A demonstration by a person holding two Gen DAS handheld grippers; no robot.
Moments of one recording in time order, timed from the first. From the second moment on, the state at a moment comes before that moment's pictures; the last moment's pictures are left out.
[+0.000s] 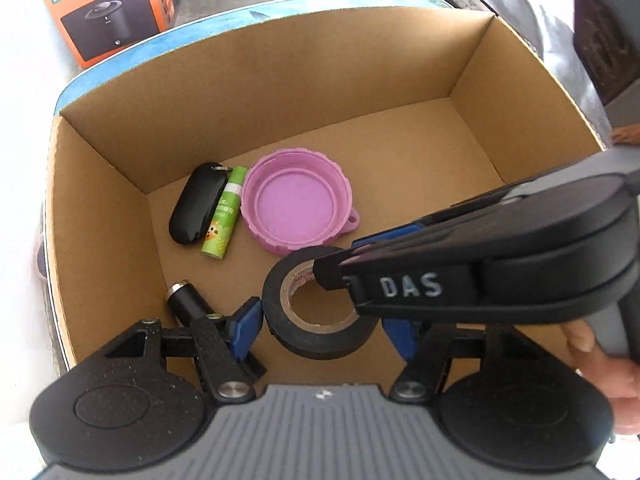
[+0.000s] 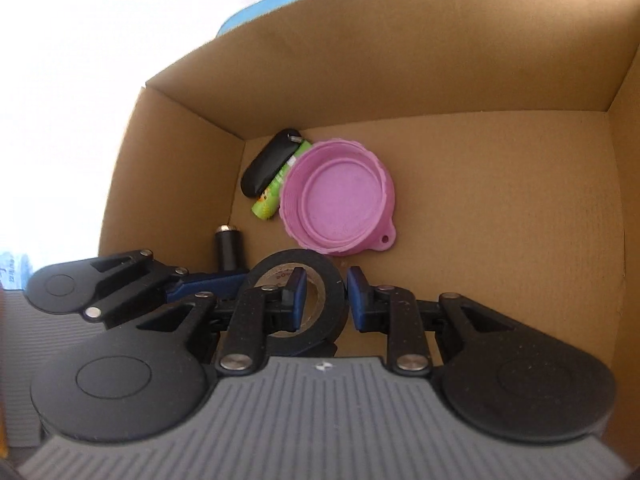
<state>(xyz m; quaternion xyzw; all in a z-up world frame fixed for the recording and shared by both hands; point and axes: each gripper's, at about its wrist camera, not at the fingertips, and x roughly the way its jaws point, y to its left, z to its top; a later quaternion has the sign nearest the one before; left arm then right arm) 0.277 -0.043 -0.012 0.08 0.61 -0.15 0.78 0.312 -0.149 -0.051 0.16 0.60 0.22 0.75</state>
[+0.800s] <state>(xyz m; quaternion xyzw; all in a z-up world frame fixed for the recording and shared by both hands) 0.114 -0.029 0.103 0.08 0.40 -0.20 0.89 0.103 -0.290 0.084 0.25 0.36 0.25 0.86</state>
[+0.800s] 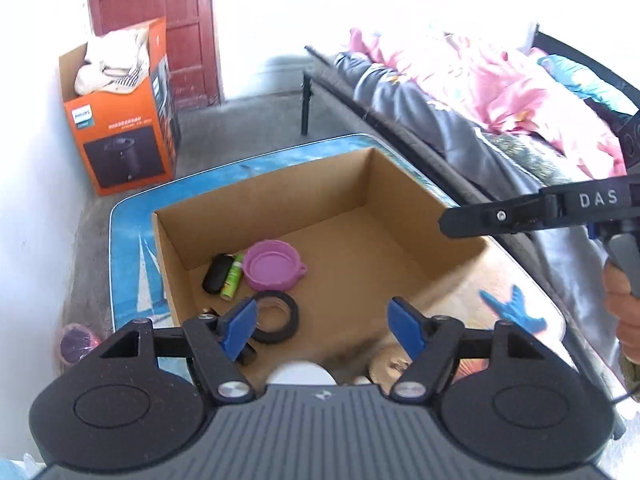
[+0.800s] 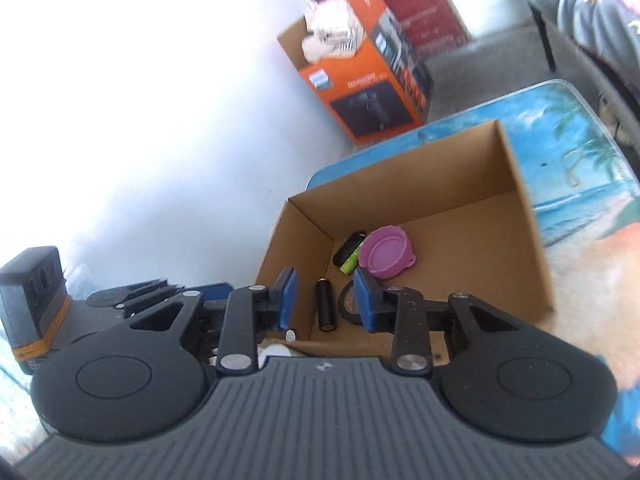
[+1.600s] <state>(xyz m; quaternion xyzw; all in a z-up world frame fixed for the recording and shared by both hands) 0.062 -0.116 -0.044 0.16 0.39 -0.18 0.89 0.132 -0.249 -0.064 0.22 0.45 0.24 0.83</state>
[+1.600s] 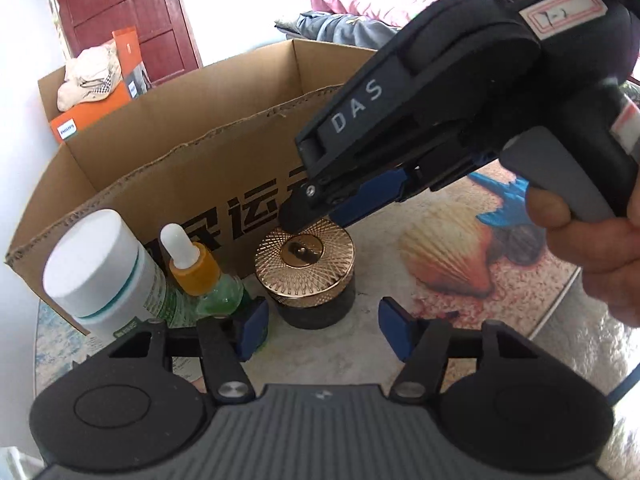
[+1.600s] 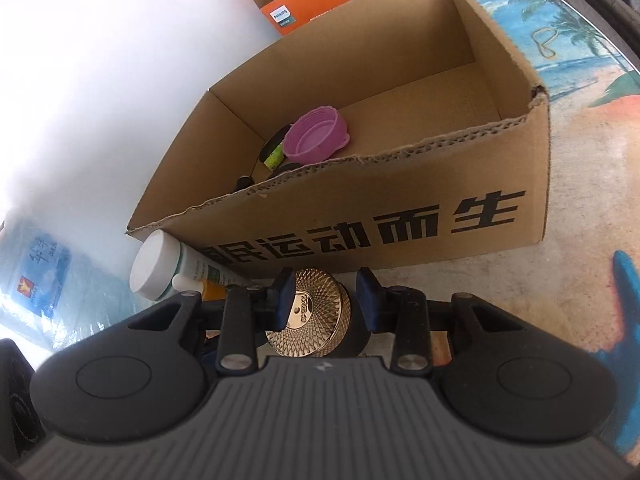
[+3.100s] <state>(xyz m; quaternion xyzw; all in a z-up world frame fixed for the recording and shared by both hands) 0.077 -0.150 -0.046 0.16 0.42 -0.24 0.86 0.060 -0.301 -0.085 0.34 0.48 0.18 0.79</state>
